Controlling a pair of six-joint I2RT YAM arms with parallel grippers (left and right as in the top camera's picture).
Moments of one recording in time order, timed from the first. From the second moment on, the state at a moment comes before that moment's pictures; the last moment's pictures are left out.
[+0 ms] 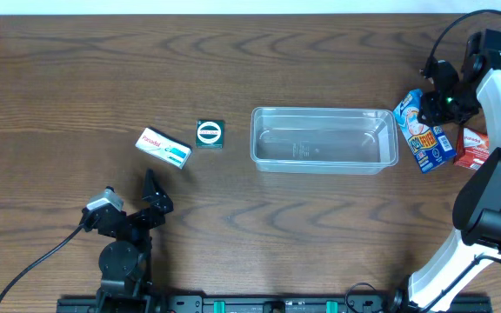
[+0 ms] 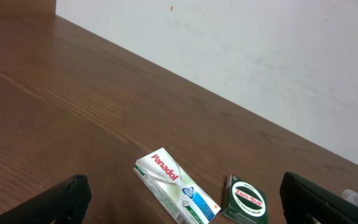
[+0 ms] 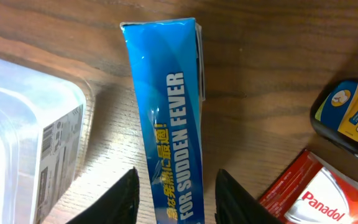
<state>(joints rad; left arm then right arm) -0.12 0.01 0.06 -0.18 -0.30 -0.45 -0.26 2.02 1.68 -1.08 -0.11 -0.47</state>
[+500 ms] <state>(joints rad) -0.12 0.01 0.06 -0.18 -0.30 -0.45 -0.26 2.02 1.68 -1.09 -0.11 -0.45</state>
